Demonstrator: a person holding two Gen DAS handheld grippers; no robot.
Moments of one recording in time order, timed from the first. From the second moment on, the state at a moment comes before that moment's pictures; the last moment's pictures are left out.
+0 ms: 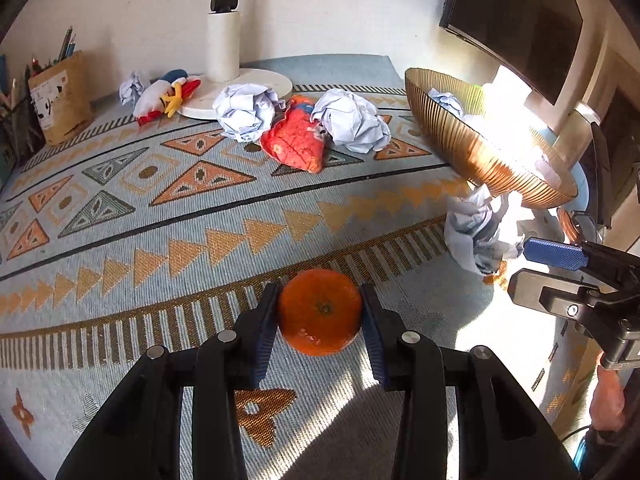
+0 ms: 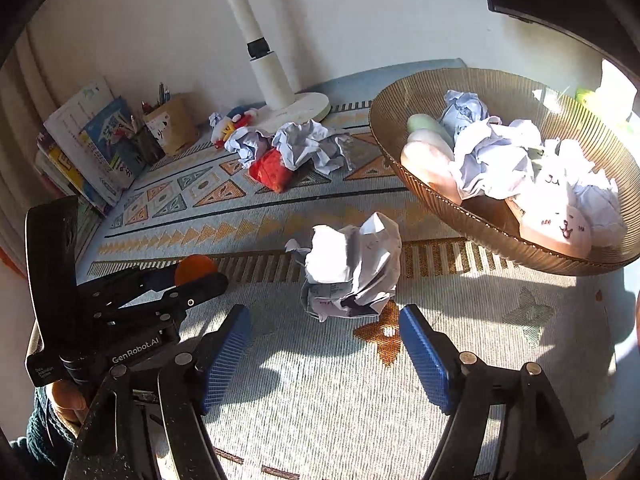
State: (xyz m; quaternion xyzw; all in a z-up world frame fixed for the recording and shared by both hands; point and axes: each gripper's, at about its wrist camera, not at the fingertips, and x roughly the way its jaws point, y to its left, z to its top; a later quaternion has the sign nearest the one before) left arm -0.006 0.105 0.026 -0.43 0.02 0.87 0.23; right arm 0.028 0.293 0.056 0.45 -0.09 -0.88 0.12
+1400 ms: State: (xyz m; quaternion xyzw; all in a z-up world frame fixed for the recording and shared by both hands) left arm -0.108 0.288 0.145 -0.33 0.02 0.88 0.35; right arm -0.032 0.463 0.163 0.30 -0.23 -0.92 -0.07
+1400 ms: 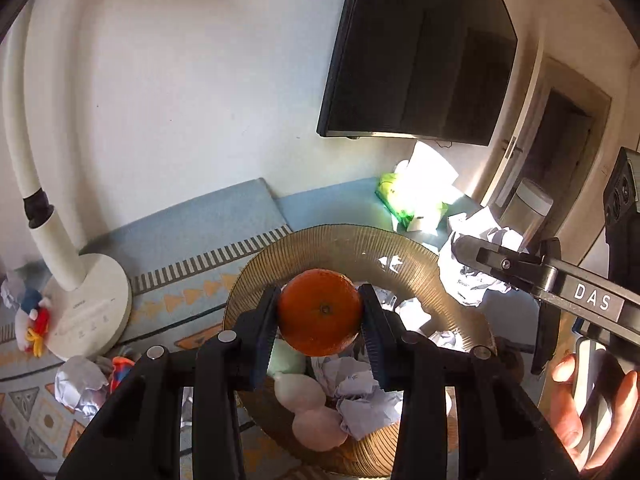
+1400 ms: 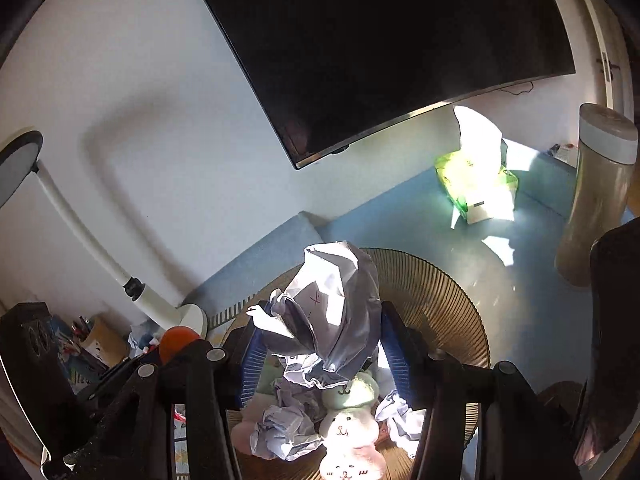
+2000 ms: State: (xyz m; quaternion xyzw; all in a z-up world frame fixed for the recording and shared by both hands) left arm -0.051 0.127 0.174 -0.30 -0.04 0.91 0.27; right arm 0.010 0.374 0.173 0.30 -0.19 -0.93 0.04
